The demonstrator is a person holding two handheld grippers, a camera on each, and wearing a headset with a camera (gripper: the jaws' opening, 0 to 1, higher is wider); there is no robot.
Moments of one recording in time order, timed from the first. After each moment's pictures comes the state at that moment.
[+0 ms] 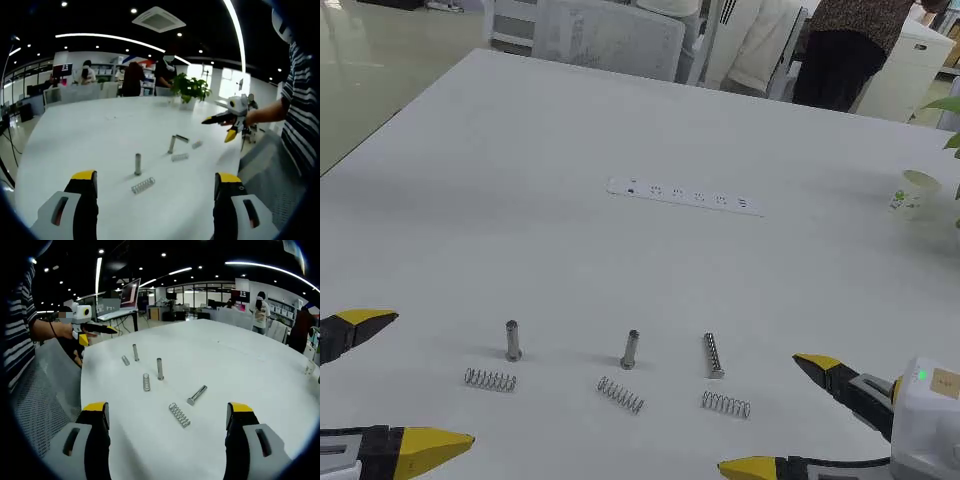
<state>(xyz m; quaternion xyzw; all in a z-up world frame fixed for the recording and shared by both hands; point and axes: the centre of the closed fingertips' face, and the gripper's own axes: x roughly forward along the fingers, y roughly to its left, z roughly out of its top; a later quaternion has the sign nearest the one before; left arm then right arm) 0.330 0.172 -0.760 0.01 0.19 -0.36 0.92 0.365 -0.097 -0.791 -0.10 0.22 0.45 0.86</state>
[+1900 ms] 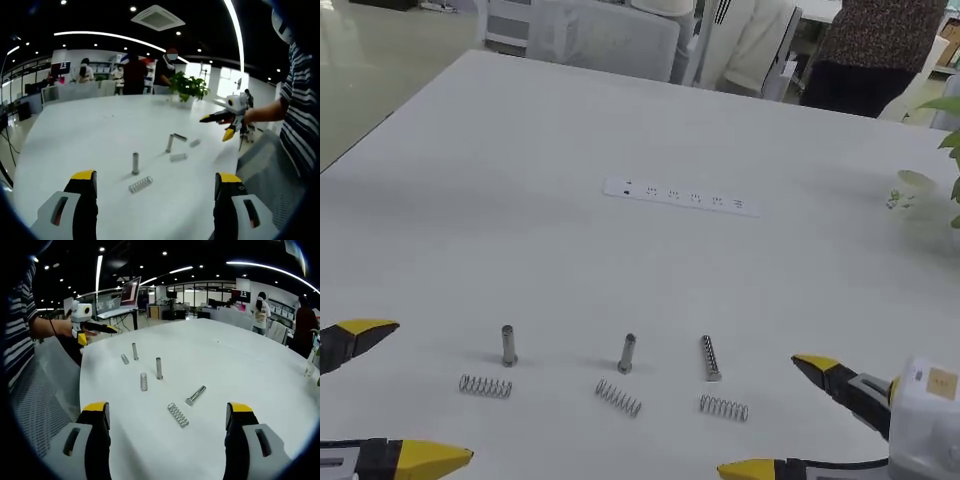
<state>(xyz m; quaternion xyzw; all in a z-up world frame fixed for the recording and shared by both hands) 0.330 0.170 -0.761 0.01 0.20 -0.37 0.91 0.364 -0.097 -0.792 -0.11 0.22 0.45 0.86</state>
